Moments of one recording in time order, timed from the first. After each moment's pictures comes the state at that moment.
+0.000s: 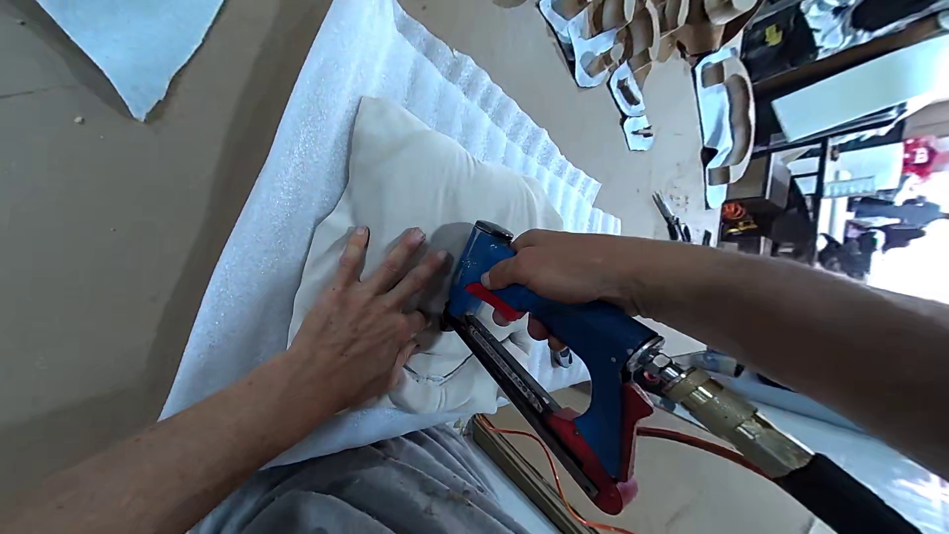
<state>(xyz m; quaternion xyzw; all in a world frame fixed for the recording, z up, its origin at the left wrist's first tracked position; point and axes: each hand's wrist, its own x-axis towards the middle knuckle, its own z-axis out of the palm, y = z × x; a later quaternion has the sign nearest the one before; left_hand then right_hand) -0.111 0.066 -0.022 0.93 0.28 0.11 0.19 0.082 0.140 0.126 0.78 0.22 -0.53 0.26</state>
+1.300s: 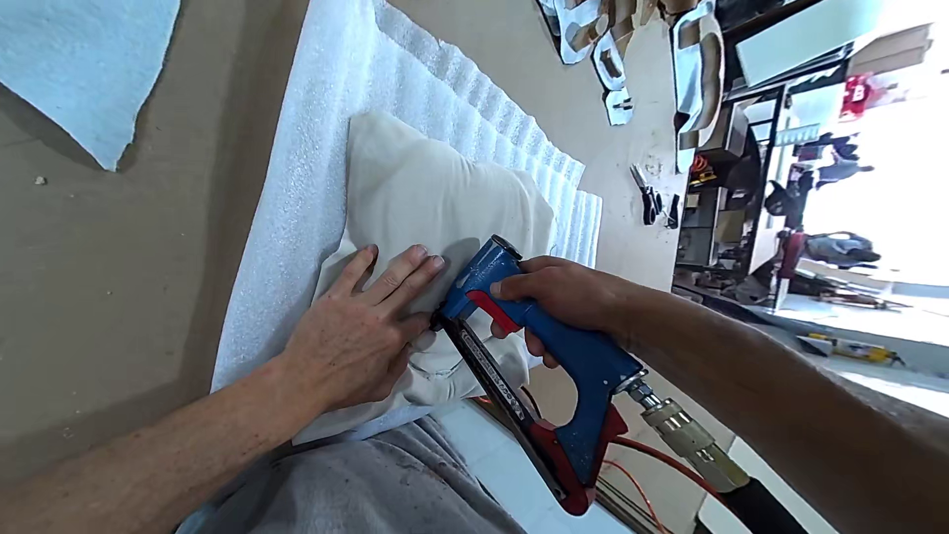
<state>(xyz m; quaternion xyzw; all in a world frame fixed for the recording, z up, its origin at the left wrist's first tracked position) -0.131 0.092 -0.038 0.93 0.20 0.18 0.25 0.091 0.121 0.123 0.80 0.07 -0.58 0.12</state>
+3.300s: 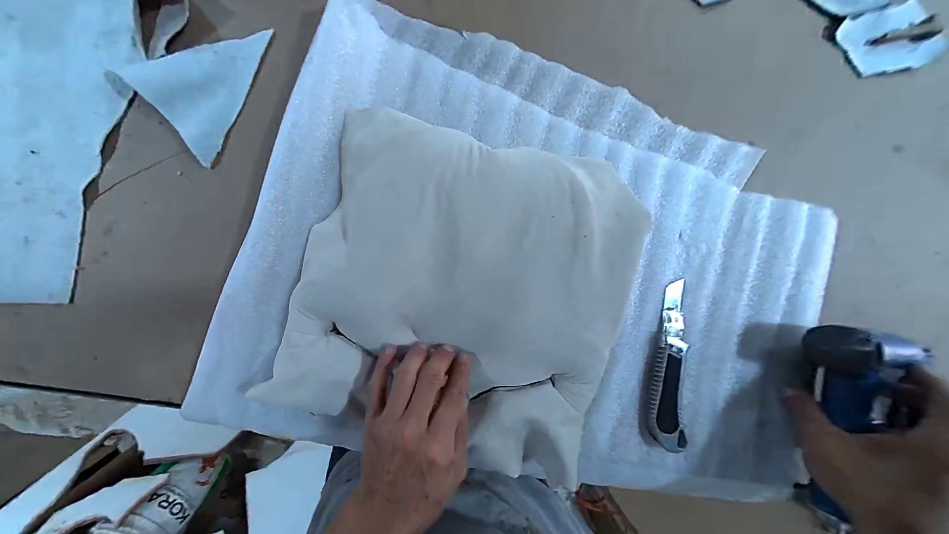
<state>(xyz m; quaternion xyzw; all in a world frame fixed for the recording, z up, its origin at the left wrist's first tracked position) -0.014 -0.062 -0.017 0.80 0.57 0.18 0.12 0.405 -0.091 0.012 0.89 0.44 -0.06 -0.07</state>
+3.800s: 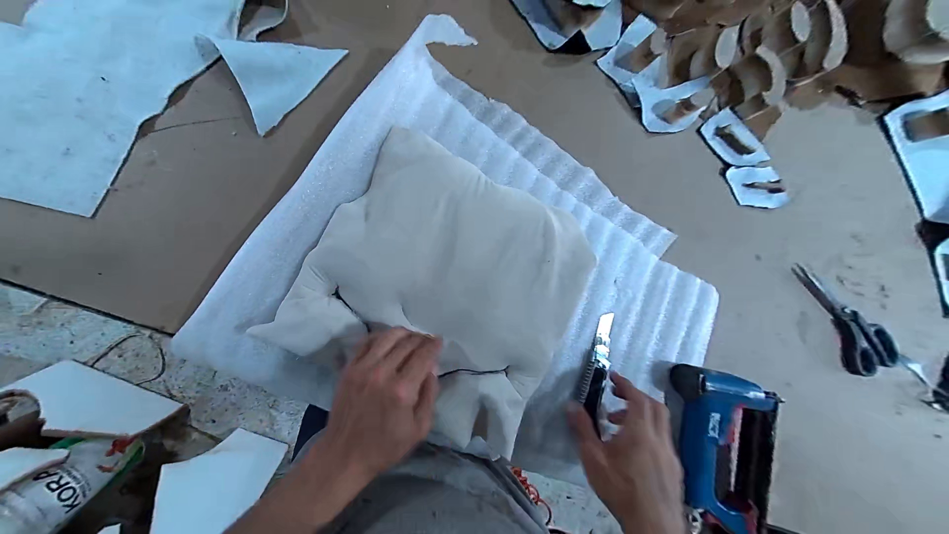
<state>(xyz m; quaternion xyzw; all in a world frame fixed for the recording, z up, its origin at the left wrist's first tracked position) -0.014 -0.063 0.002 0.75 0.60 0.22 0.17 0.290 -0.087 0.040 0.78 0.59 -0.20 -0.05</state>
